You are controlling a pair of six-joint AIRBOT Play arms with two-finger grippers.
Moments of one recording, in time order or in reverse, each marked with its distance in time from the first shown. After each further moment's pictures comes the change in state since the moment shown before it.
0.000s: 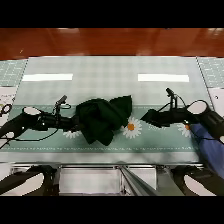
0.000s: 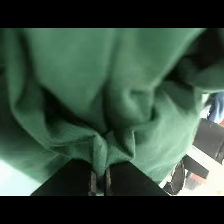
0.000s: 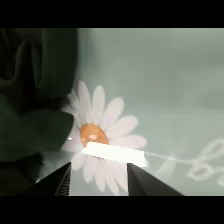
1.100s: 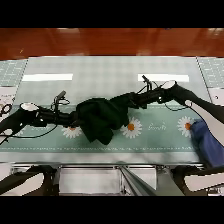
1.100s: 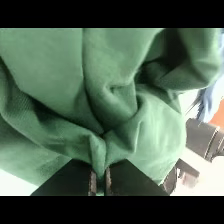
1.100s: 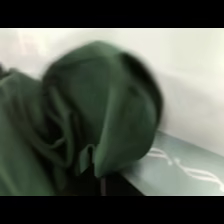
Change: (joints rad) left arm 0.028 0.006 0.053 -0.008 -0.031 -0.007; right arm 0.095 -0.515 0.474 0.181 0.071 -0.172
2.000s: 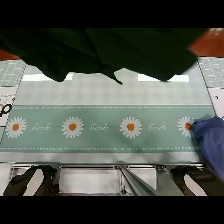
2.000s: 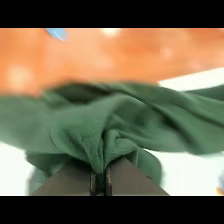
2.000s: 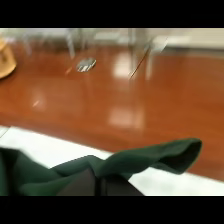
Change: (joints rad) left arm 0.346 0.480 1.067 0.151 -0.180 -0.203; right arm -0.131 0.822 0.811 -0.671 0.217 0.290
